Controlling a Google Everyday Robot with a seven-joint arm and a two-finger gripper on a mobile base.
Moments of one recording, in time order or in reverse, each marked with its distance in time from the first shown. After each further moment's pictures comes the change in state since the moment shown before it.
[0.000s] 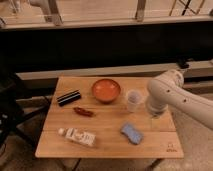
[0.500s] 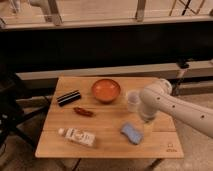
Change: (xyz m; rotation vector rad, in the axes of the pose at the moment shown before) arm -0.022 0.005 0.044 -0.025 -0.022 -0.041
